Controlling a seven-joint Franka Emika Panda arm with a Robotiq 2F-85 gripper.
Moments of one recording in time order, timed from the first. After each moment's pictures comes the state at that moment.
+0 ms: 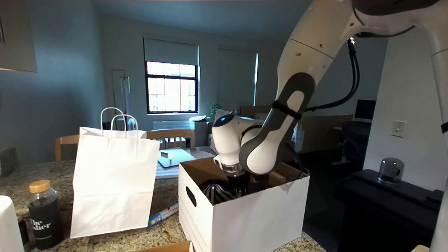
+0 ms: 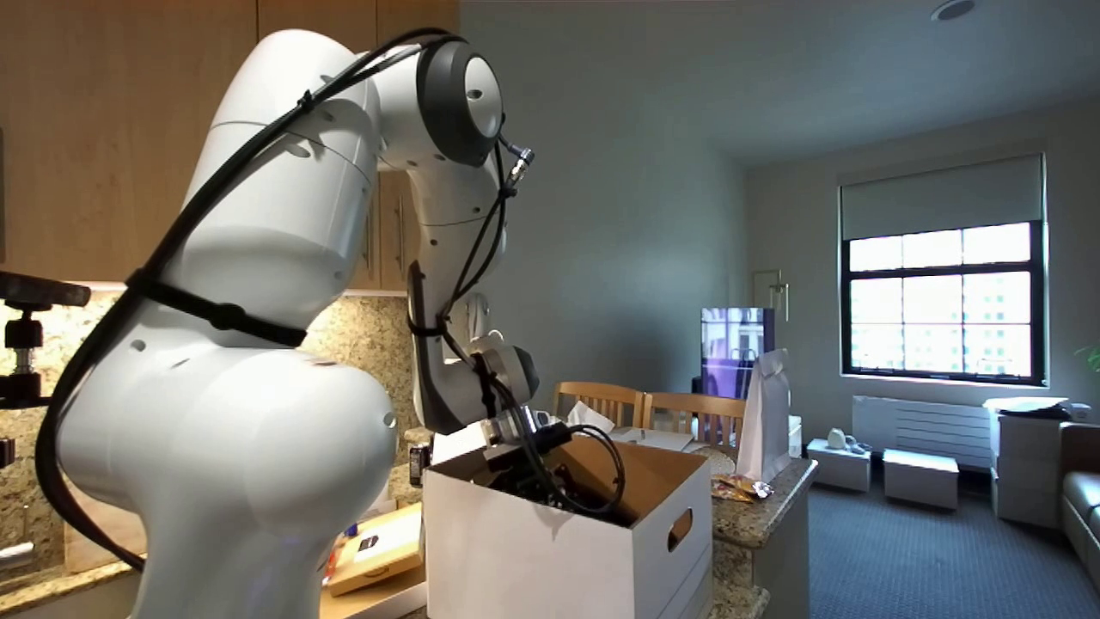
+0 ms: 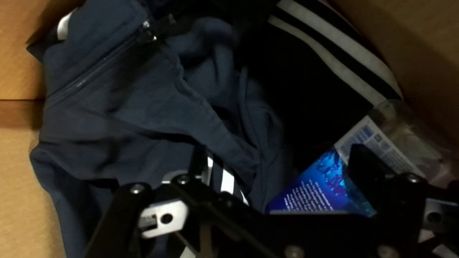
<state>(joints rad) 0.19 0.28 0.12 -2.38 -0.72 2.50 0.02</state>
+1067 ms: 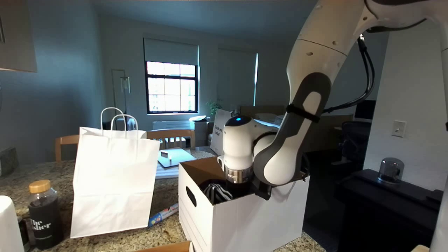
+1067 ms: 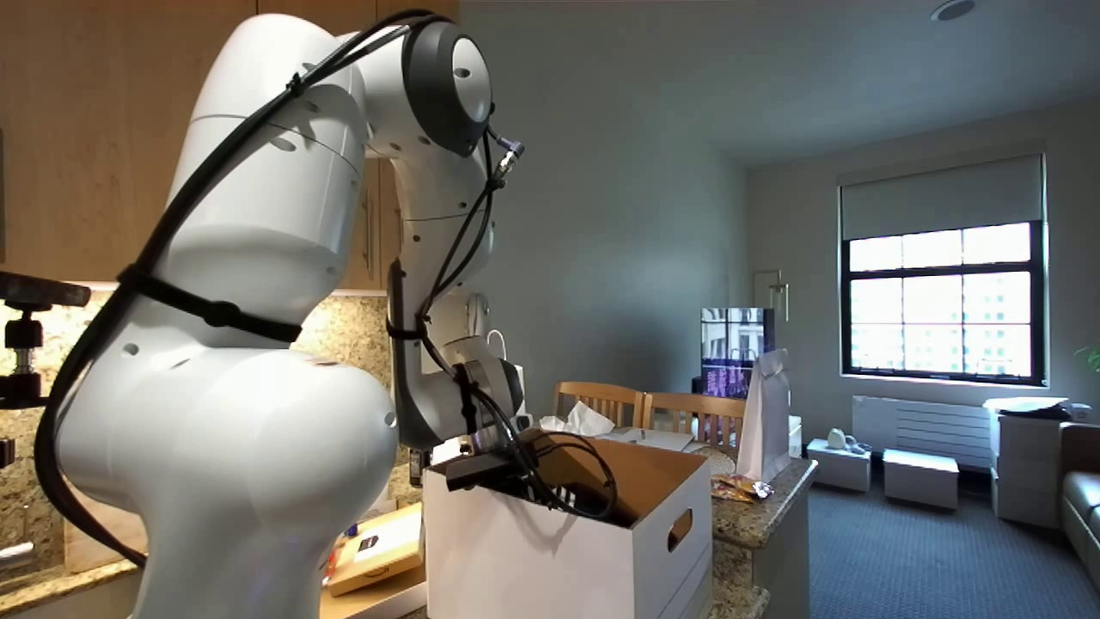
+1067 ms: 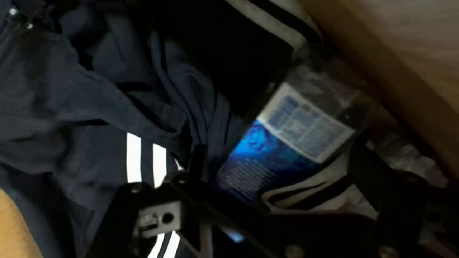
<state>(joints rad) 0.20 0.22 0.13 -2.53 -0.72 2.80 0.26</state>
